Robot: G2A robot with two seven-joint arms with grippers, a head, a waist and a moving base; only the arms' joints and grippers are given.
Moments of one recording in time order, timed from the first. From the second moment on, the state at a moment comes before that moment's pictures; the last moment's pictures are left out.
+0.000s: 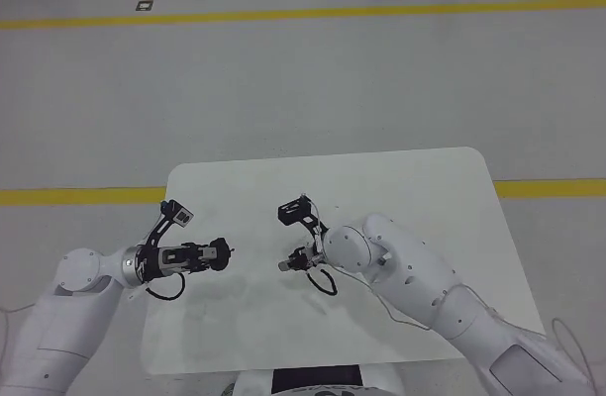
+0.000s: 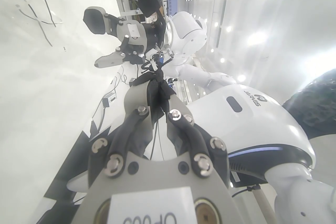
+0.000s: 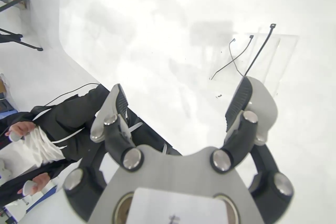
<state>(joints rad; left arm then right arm) 1.52 -0.86 -1.45 -1.51 -0.72 -0.34 -1.38 -1.01 -1.29 0.69 -1.65 -0.76 0.30 1.23</state>
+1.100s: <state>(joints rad) 1.52 -0.86 -1.45 -1.51 -0.72 -0.34 -1.38 -1.01 -1.34 0.59 -1.58 -1.11 0.33 1.25</state>
